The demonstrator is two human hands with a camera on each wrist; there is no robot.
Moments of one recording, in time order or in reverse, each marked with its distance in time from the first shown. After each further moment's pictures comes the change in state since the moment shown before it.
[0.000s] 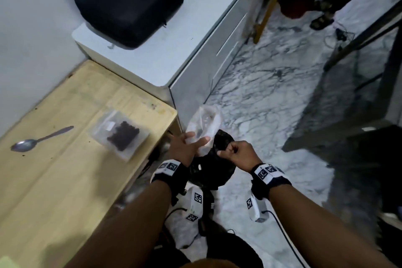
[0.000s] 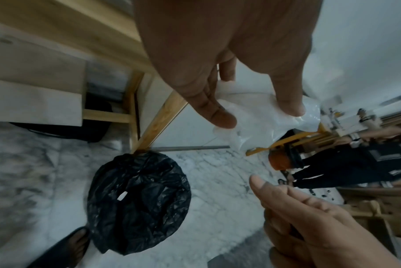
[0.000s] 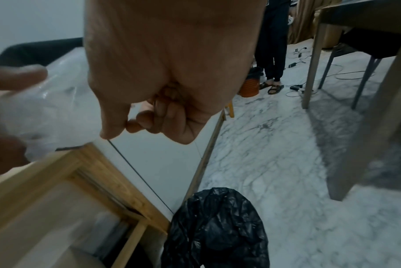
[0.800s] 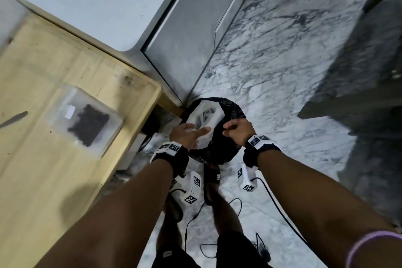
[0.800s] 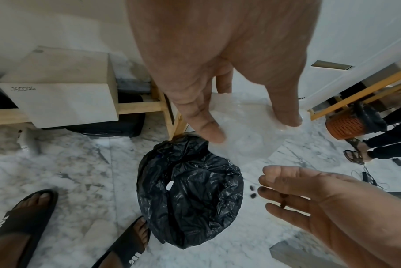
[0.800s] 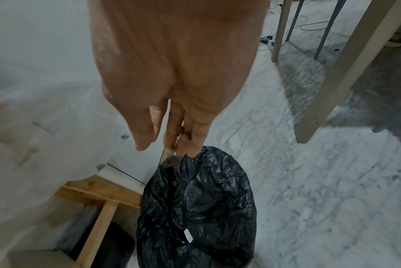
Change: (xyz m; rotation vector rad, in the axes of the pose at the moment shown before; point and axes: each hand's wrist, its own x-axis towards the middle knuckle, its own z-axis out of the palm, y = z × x) left_hand 0.109 -0.075 0.039 0.149 -0.013 -0.287; right_hand 0.112 0.092 0.043 -0.037 -0.050 0.326
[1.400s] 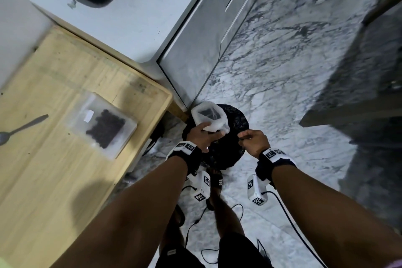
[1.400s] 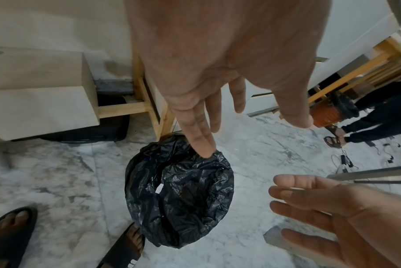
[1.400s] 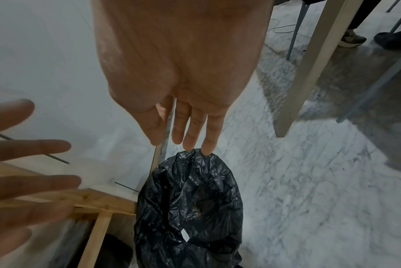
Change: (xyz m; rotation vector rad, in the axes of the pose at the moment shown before) left_hand -0.009 0.016 0.014 0.095 -0.224 0.048; right_hand -0.025 0.014 -0.017 0.057 0.069 0.062
